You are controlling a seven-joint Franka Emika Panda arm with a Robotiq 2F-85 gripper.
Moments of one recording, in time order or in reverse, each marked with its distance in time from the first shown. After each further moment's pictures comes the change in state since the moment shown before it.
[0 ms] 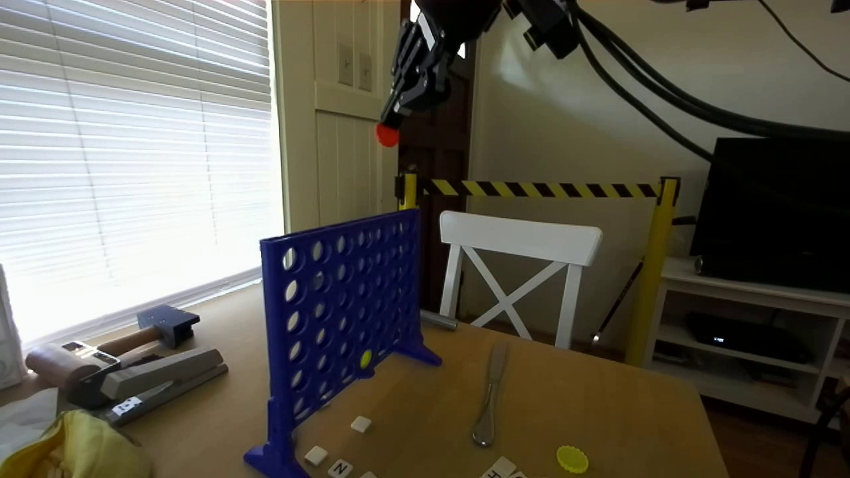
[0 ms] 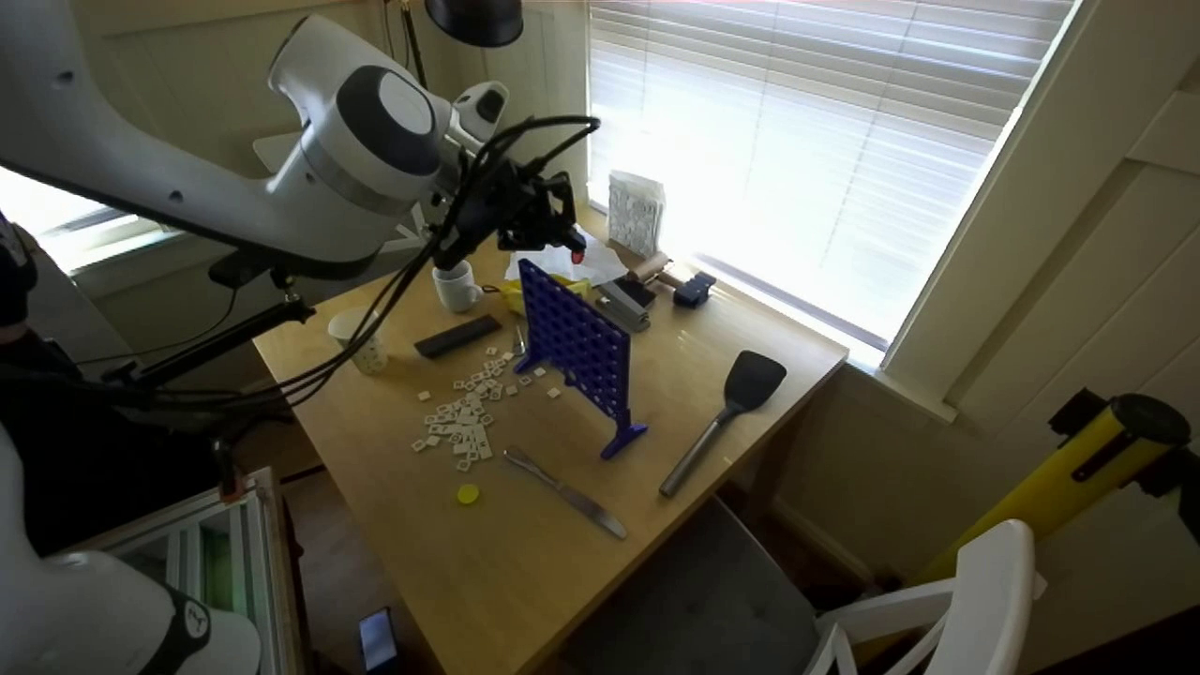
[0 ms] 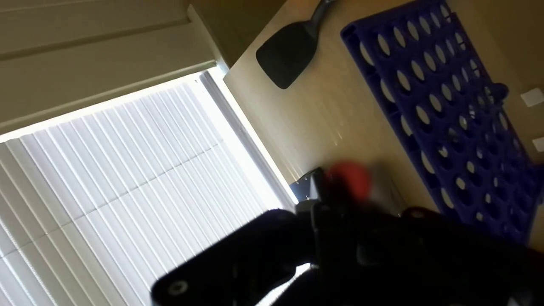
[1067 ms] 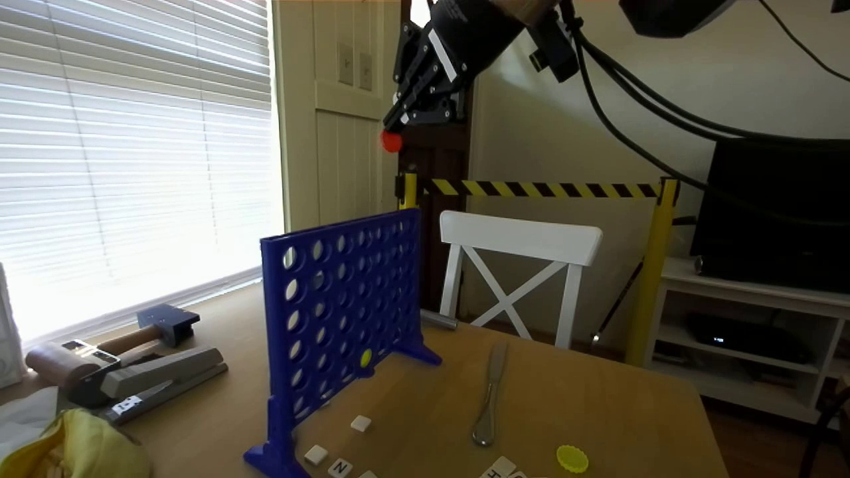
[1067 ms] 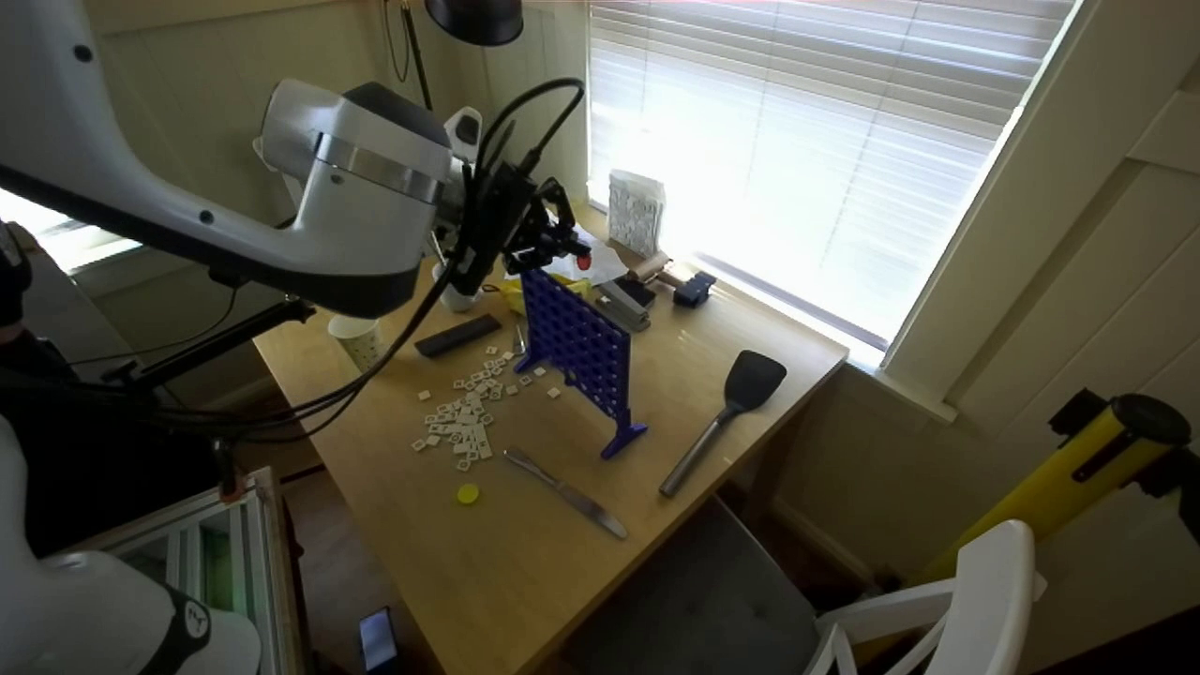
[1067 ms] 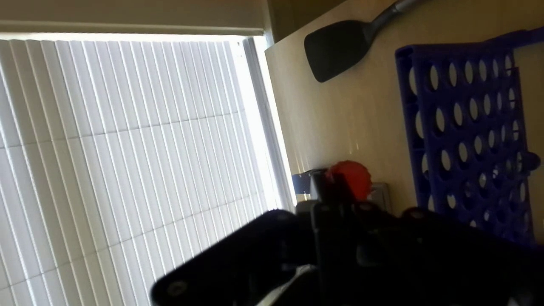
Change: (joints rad) arm -0.040 0.016 -0.003 0.008 -0.618 0.072 0.257
